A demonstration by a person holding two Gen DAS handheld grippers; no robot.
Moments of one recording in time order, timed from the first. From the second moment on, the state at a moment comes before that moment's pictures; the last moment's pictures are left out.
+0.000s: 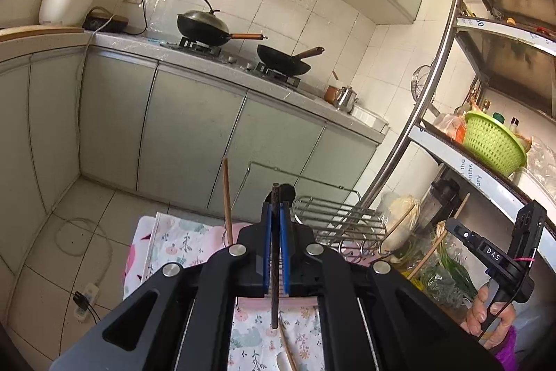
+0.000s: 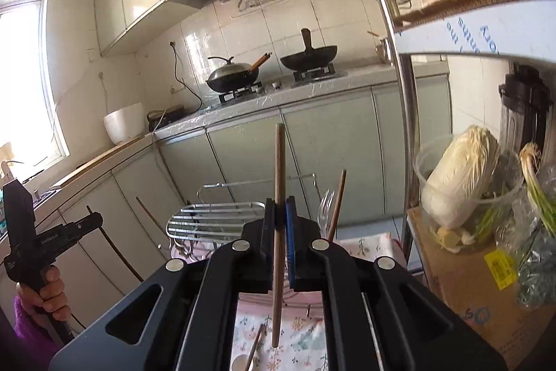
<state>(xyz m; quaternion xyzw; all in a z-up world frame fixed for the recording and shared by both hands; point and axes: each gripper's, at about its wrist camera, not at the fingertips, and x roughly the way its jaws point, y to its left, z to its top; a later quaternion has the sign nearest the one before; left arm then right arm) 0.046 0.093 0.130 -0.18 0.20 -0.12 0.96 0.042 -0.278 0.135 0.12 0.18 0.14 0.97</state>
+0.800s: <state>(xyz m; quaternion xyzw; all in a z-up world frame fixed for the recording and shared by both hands) 0.112 0.079 0.145 -0.12 0.16 -0.05 0.98 0.093 -0.285 0.177 0.09 0.10 0.08 0.99</state>
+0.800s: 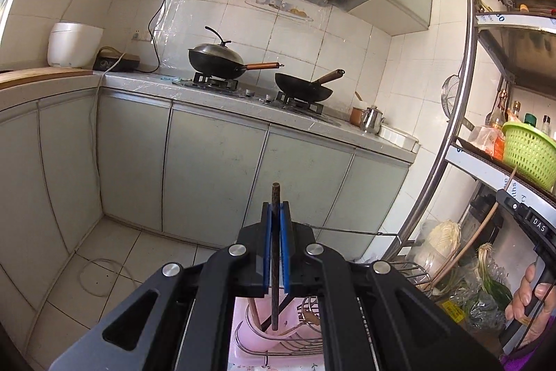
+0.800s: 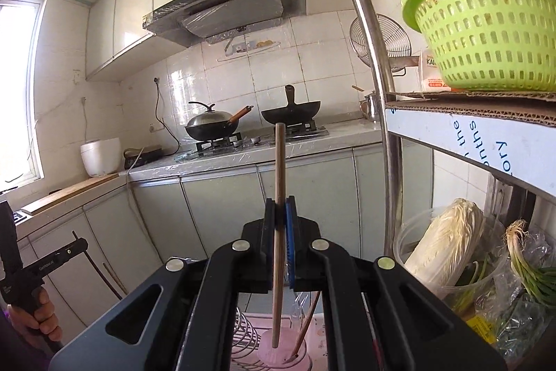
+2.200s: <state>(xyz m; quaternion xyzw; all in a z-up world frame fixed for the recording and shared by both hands) 0.131 0.070 0.106 -0.15 0.23 -0.08 0.96 0.127 -0.287 0.114 0.12 0.23 0.11 0.96</state>
